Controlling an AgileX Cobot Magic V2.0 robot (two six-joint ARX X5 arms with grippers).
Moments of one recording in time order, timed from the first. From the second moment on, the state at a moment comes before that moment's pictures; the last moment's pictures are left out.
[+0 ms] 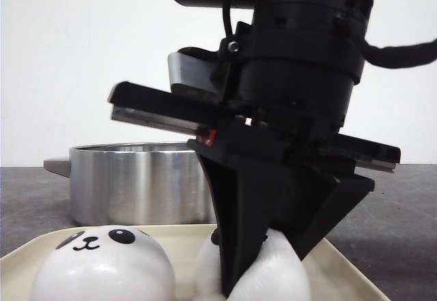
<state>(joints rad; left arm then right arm) -0.53 0.92 1.56 -0.98 0.06 -0.31 1.09 1.56 0.92 -0.66 -0.08 0.73</state>
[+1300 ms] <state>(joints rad) -0.53 0.98 1.56 -0.99 0.05 -0.27 0.75 1.96 1.58 -0.80 0.00 0.31</state>
